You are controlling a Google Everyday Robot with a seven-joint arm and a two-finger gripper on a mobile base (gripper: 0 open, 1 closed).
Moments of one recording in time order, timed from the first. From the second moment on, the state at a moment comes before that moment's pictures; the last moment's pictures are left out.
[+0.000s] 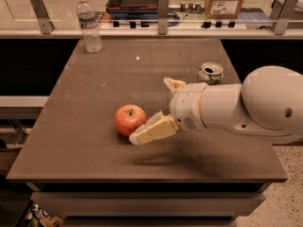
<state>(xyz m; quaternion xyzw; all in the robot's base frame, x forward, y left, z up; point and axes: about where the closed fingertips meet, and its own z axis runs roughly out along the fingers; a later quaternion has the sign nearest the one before) 0.474 0.002 0.875 -0.48 0.71 0.22 0.47</state>
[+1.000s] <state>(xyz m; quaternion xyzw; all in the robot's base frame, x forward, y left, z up) 0.470 0.038 0.852 -0.47 0.70 0.26 0.48</state>
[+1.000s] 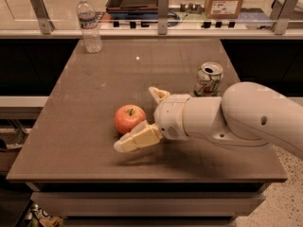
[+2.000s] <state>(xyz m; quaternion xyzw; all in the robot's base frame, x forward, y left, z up) 0.467 0.041 0.859 -0.47 0.69 0.26 0.48</state>
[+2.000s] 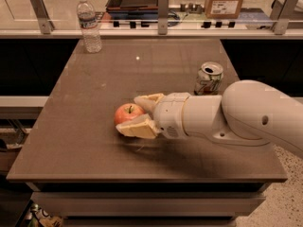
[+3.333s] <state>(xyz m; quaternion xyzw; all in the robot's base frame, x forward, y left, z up) 0.474 0.039 0.879 -0.48 0.69 0.23 0.48</state>
